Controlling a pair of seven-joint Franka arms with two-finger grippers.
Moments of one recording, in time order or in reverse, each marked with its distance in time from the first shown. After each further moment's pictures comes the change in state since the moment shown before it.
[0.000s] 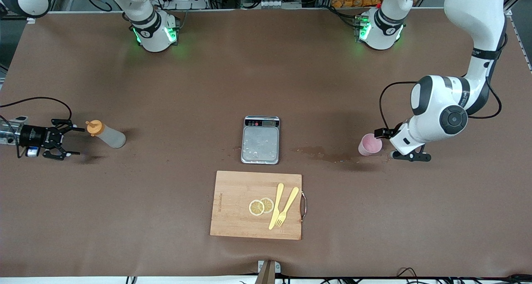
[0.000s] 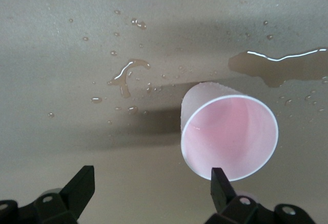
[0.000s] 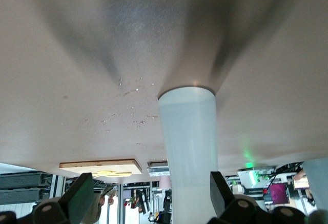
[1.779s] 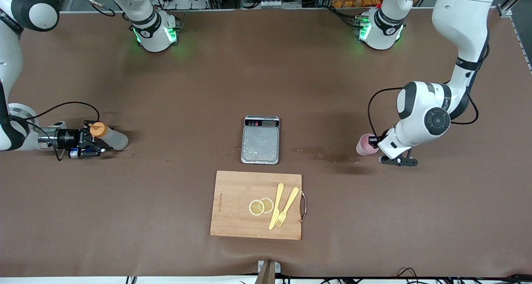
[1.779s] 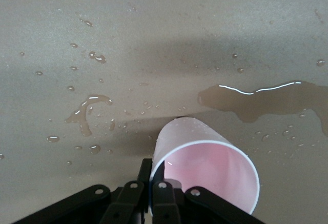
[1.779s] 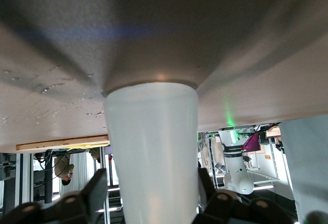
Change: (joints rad) left arm -0.031 0.069 -0.017 -0.008 -0.047 0.166 -0.009; right arm 0.046 0.087 0.026 -0.059 0.076 -0.093 -0.058
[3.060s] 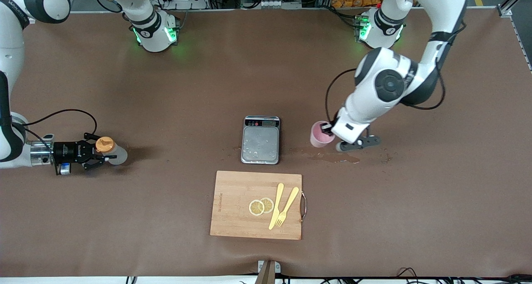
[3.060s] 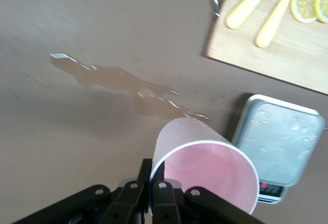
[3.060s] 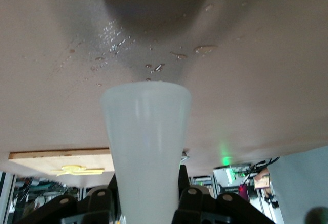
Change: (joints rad) left arm -0.130 -0.074 -0.223 0.221 0.000 -0.191 -0.687; right arm 0.183 -0.126 -0.001 0.086 -0.093 0.104 0.175
